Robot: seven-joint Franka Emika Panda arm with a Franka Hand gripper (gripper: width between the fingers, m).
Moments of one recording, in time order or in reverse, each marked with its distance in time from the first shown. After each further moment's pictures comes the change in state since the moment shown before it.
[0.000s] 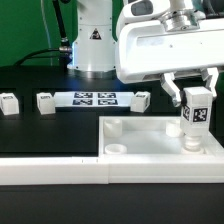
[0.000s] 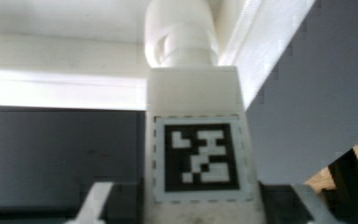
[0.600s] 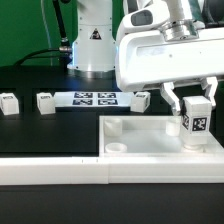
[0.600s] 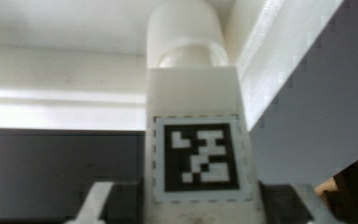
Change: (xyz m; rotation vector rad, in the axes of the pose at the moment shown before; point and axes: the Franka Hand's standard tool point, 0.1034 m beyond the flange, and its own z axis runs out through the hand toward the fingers) arm -0.008 -0.001 0.011 0.000 -0.010 0.006
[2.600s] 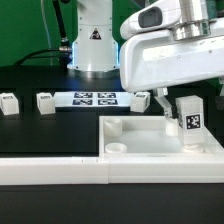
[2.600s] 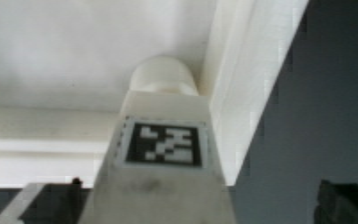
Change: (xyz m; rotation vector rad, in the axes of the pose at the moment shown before) arm 0.003 -0.006 0.005 0.069 -0.375 0.032
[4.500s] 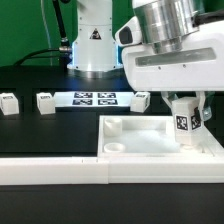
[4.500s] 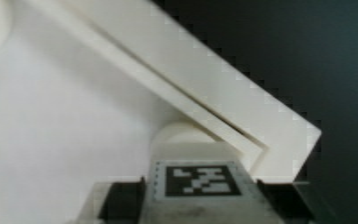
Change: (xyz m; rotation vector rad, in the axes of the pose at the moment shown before) arm -0.006 0.007 0.008 0.061 -0.219 1.293
